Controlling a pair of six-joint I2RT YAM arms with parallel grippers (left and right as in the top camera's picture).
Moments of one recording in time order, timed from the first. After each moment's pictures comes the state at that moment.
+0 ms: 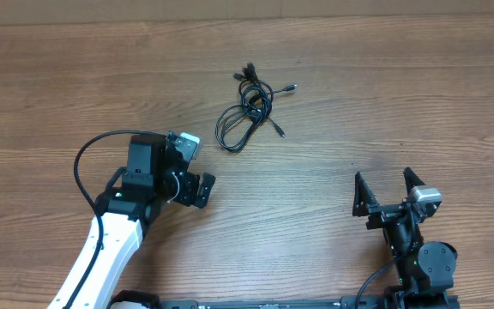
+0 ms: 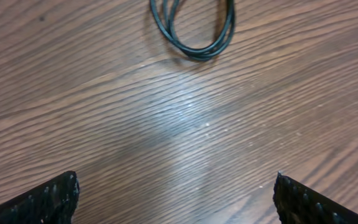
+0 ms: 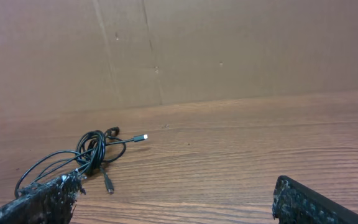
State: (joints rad) left arm -0.18 1.20 0.69 -0.46 0.23 0.14; right arm 0.07 0.02 0.02 -0.03 -0.08 0.15
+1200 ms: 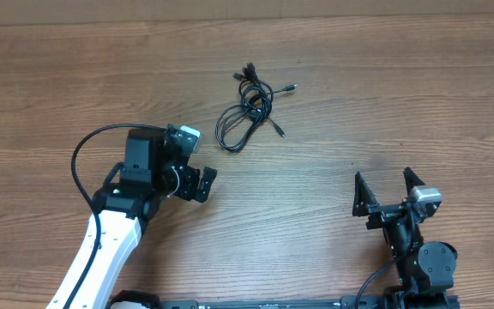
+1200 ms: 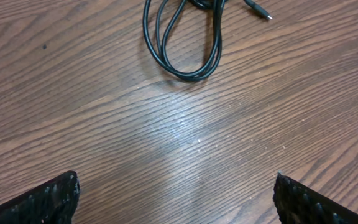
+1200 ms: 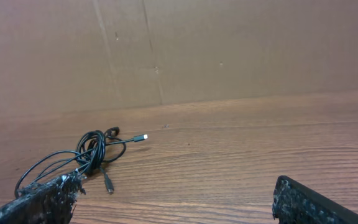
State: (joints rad) left arm -0.18 1.20 0.74 -0.47 0.26 0.14; right arm 0.07 0.02 0.02 -0.03 -0.08 0.15
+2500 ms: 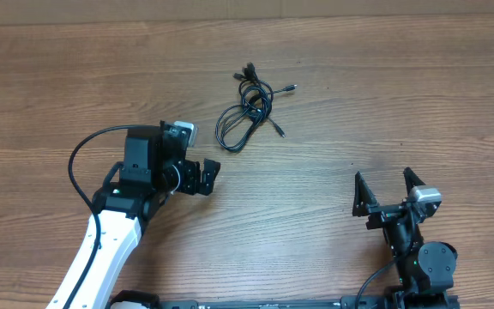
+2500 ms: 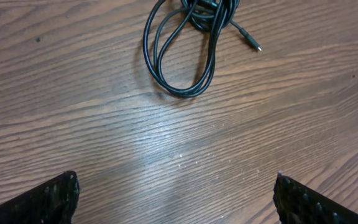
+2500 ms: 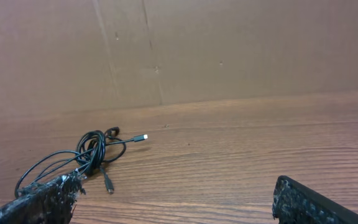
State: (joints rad) left arm -0.18 1.20 0.74 -0.43 0.30 -0.05; right arm 0.07 0.02 0.02 -0.03 -0.08 0.15
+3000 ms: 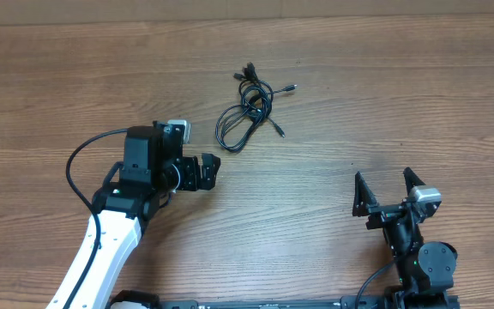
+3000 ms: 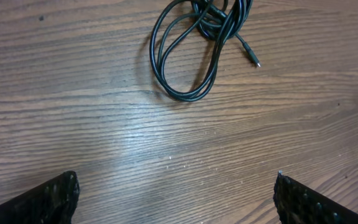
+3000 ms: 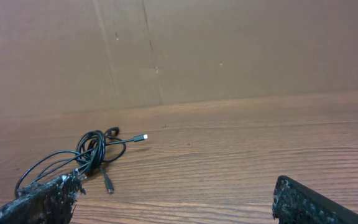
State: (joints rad) left arm -0.18 1.20 0.74 -0.42 0.30 -0.21; right arm 0.07 0.02 0.02 -0.03 -0.08 0.15
